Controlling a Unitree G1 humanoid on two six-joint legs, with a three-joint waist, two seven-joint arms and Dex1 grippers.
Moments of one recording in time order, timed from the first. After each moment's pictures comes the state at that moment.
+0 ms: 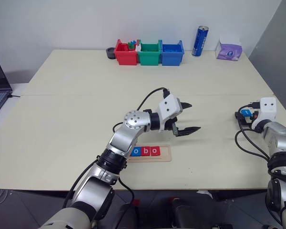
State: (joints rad) left arm -0.72 0.16 -0.32 0.17 -0.15 0.19 -0.91; right arm -0.68 -0.64 -0.27 0.81 0.13 0.29 0.40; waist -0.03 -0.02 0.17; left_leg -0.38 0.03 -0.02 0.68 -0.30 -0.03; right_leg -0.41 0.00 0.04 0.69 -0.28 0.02
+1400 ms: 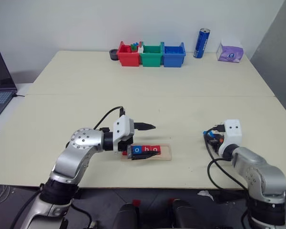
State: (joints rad) left arm -0.31 0.60 -0.13 -0.27 -0.39 0.30 -1.15; right arm -0.13 -0.24 -0.19 -0.56 0.28 1.18 0.14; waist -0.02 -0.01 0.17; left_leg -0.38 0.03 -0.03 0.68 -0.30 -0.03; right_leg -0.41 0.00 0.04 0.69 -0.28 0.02
